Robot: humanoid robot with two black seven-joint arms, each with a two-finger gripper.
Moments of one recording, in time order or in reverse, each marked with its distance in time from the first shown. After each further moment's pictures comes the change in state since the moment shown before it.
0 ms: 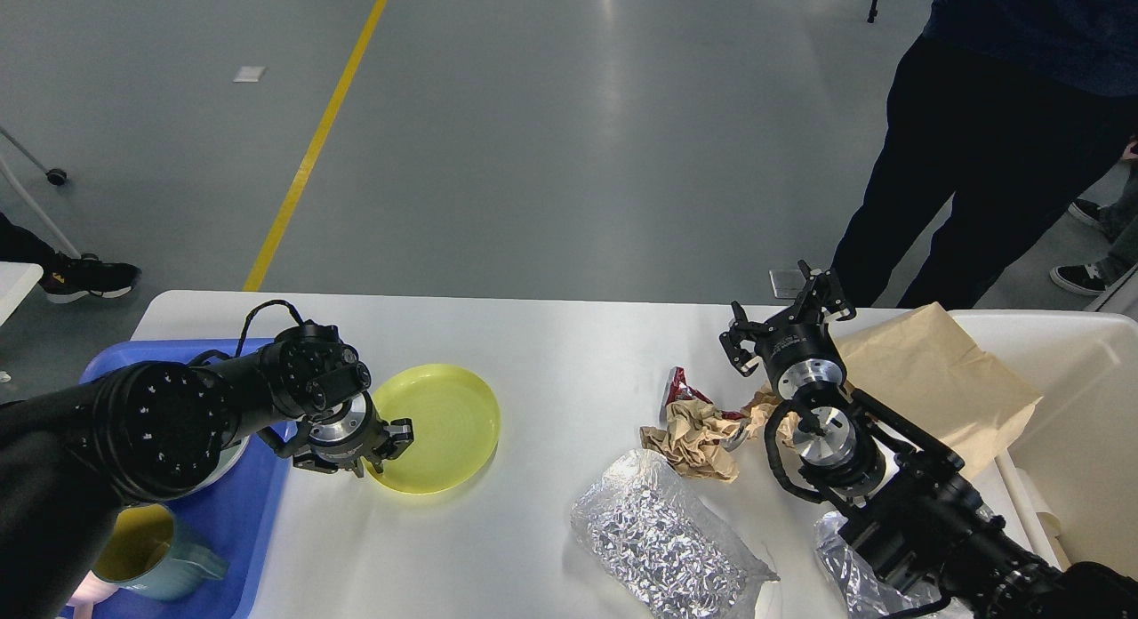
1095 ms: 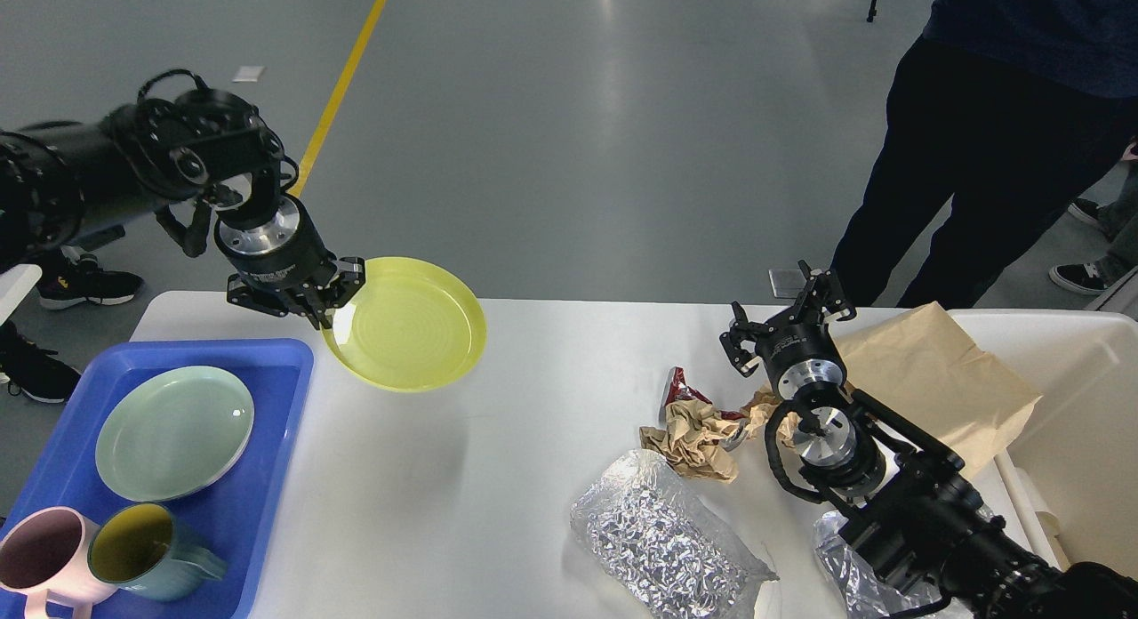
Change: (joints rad) left arm -0.600 0.277 -0.054 -0.277 0.000 -0.295 0.080; right arm 0.000 0.000 0.000 0.000 0.000 0.000 0.000
